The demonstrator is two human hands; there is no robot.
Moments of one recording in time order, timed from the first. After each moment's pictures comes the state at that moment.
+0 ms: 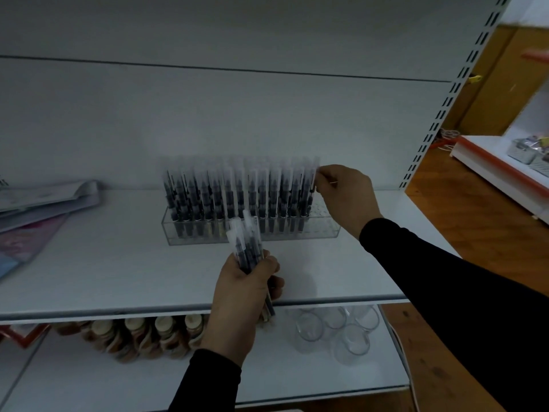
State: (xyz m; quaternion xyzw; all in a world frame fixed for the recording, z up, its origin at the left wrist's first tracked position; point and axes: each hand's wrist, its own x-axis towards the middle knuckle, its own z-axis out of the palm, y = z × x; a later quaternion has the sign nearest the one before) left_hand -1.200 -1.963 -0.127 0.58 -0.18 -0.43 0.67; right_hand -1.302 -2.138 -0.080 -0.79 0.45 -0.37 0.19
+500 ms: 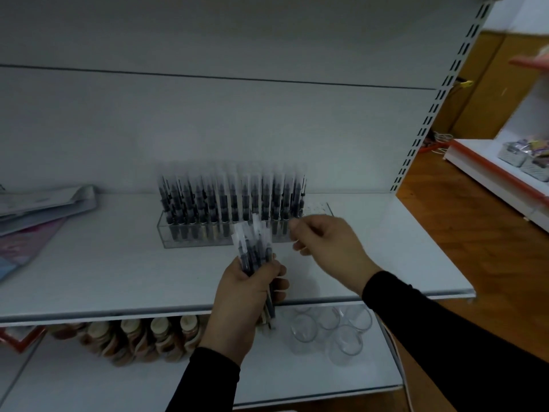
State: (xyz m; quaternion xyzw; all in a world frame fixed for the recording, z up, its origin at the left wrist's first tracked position) left_hand -1.211 -1.963 -0.122 0.57 -0.20 -0.46 0.65; right_hand -1.320 -2.072 -0.100 -0.73 0.43 -0.31 0.44
